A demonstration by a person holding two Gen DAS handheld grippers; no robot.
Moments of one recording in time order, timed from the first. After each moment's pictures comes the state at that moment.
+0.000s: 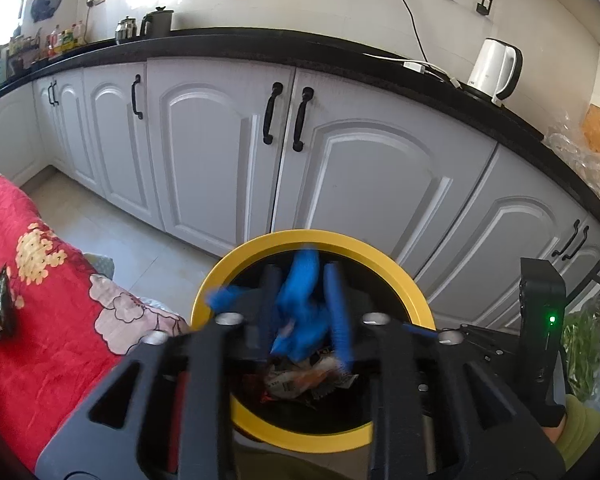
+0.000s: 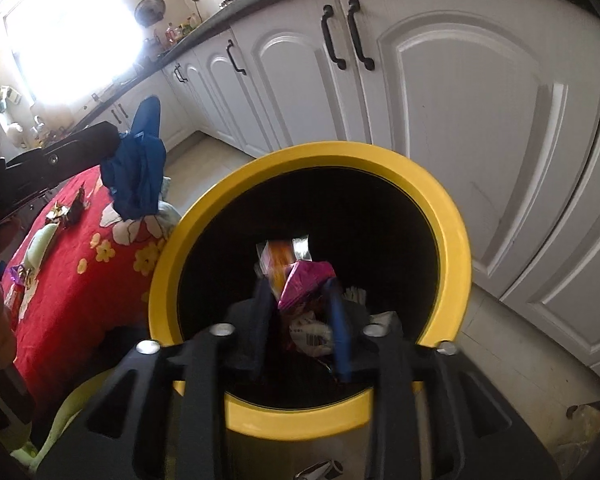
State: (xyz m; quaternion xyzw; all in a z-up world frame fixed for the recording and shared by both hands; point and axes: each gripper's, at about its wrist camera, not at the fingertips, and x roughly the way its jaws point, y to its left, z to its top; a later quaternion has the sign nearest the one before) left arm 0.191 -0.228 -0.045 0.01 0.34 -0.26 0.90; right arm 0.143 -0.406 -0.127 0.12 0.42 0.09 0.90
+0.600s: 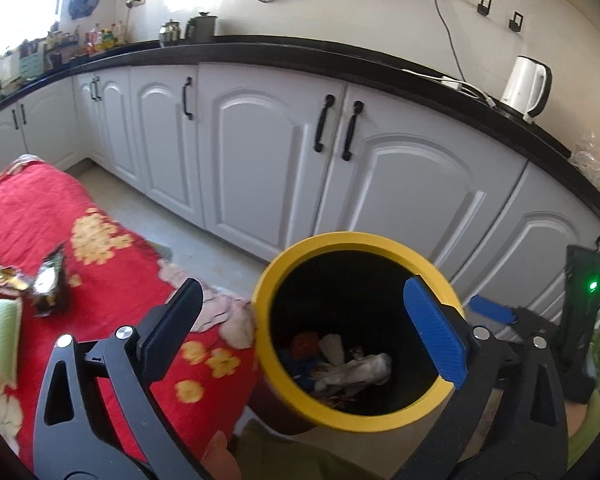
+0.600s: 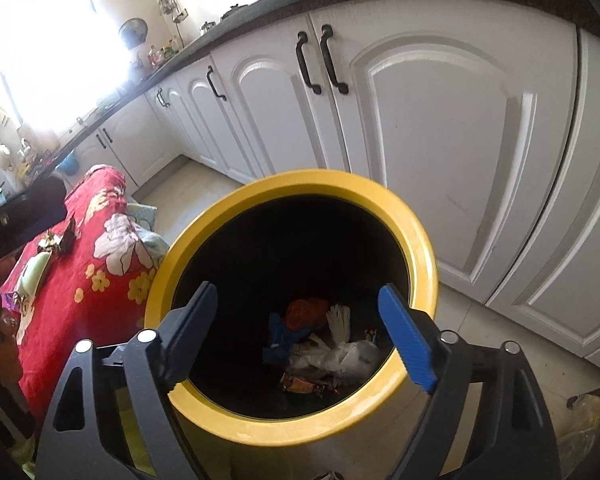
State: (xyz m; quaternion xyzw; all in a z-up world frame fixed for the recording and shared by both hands) left arm 0.174 -0.181 -0.036 0.00 0.34 -0.19 0.92; right arm 0.138 -0.419 -0.109 0.13 0.38 0.05 0.91
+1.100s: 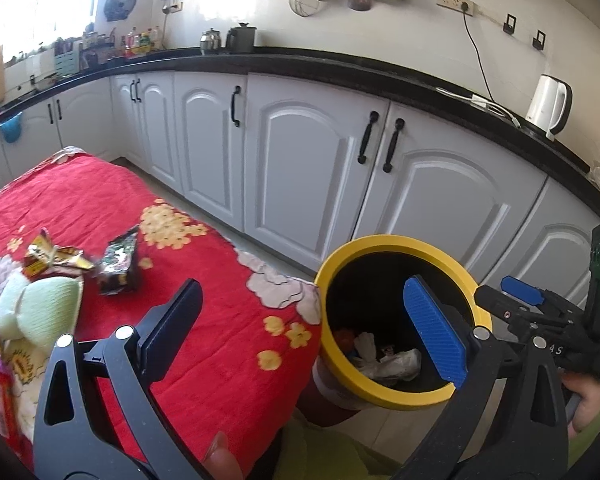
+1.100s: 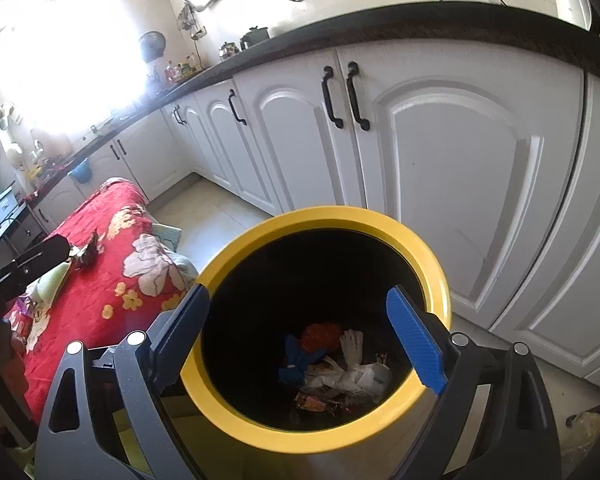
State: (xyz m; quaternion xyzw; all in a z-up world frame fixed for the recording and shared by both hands) left arm 0.151 -0.127 -0.025 -0.01 0.32 -0.14 0.94; right arm 0.131 -0.396 -0.077 0.12 0.34 0.07 0.93
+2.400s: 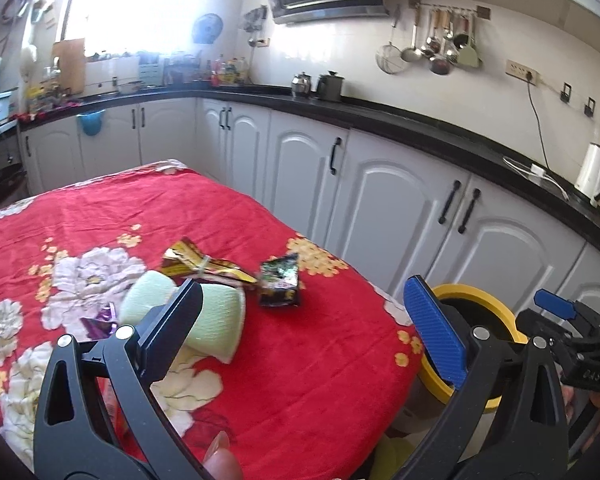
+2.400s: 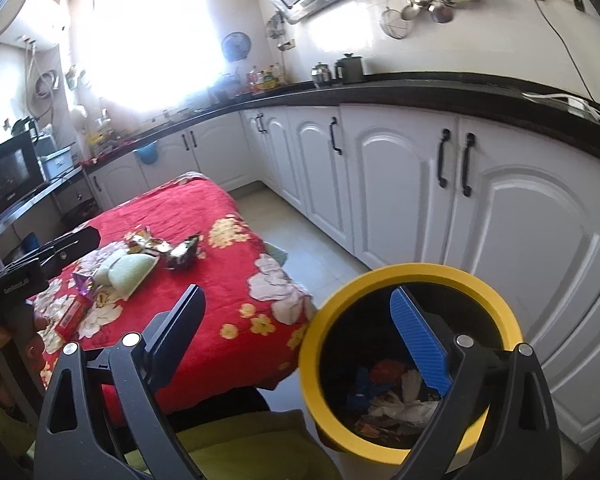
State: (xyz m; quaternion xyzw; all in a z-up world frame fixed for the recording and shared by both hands) left arm 0.100 -0.002 0.014 -0.06 0.25 -0.02 0.97; right arm 0.113 -0.289 -0.016 0.04 0.28 0.18 0.94
